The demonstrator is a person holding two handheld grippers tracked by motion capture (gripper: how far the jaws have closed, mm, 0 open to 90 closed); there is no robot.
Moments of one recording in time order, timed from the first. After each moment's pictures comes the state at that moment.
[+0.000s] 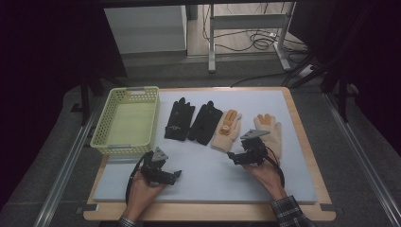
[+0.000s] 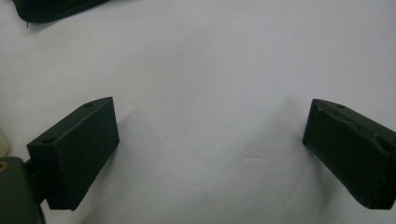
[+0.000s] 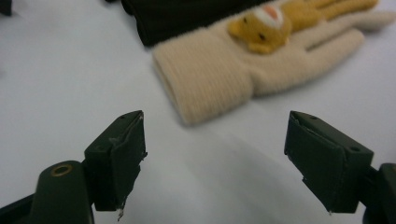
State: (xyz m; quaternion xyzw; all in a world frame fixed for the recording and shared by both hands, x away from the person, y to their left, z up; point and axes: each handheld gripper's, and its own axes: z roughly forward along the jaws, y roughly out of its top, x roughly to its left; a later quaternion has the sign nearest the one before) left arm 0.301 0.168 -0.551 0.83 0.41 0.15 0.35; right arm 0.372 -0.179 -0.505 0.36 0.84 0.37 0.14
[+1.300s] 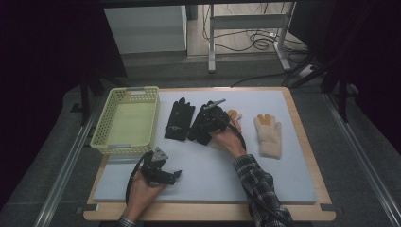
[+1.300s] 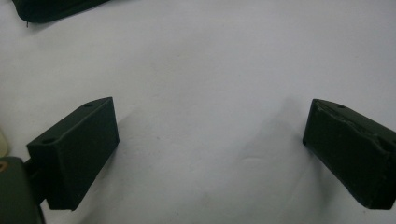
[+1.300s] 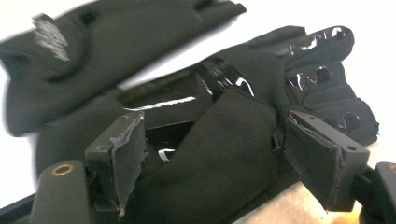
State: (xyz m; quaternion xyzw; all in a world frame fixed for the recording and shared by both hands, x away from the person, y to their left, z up) left arm 0.301 0.168 -0.551 0.83 0.41 0.15 0.35; right arm 0.494 -0.064 -0.518 0.35 0.87 0.32 0.16
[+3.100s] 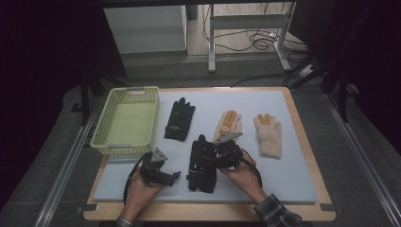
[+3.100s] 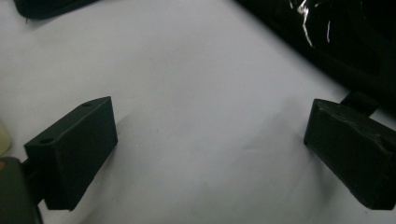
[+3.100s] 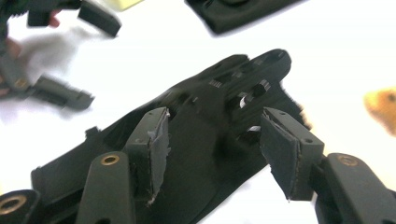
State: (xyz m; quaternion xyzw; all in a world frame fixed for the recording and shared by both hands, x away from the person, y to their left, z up) left arm 0.296 0.174 -0.550 0.83 0.41 0.14 0.34; right arm 0.350 -0.104 -0.492 0.29 0.87 0.38 0.10
